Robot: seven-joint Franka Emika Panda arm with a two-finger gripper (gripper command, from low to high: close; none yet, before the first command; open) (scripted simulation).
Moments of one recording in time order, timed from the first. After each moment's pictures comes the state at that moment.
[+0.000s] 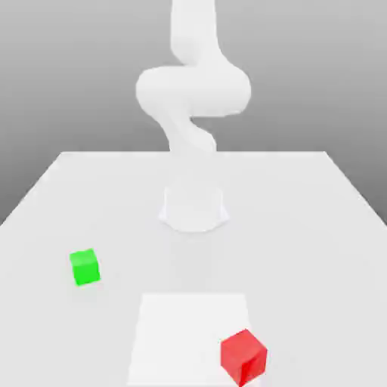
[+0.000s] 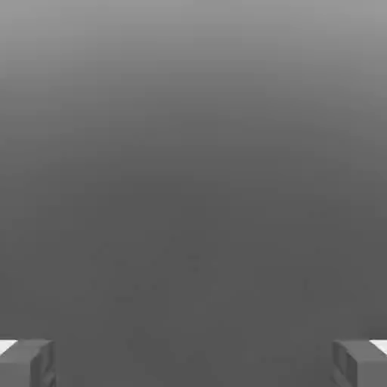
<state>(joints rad) 0.03 -0.71 -0.01 -2.32 0.01 2.33 0.75</state>
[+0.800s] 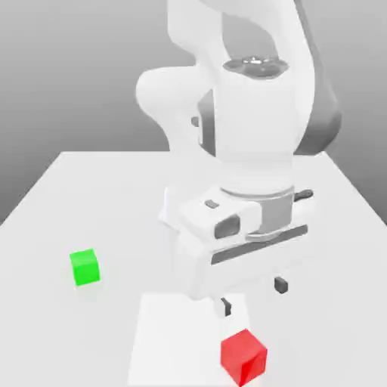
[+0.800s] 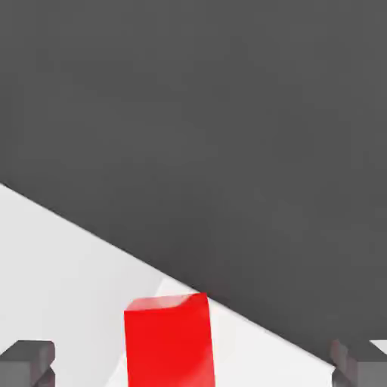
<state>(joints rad) 0.20 0.16 -0.04 -2.47 0.03 2.67 0.36</state>
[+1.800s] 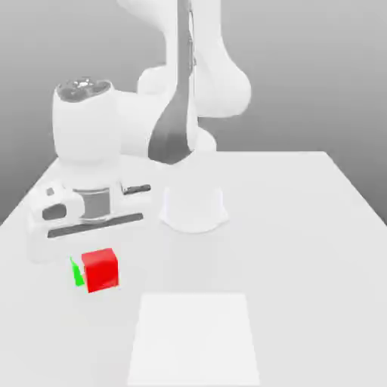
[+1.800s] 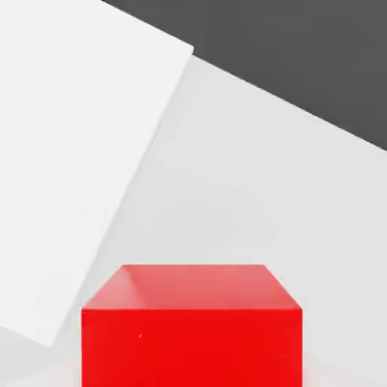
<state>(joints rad) -0.21 -0.14 -0.31 -2.79 -0.18 2.66 -0.03</state>
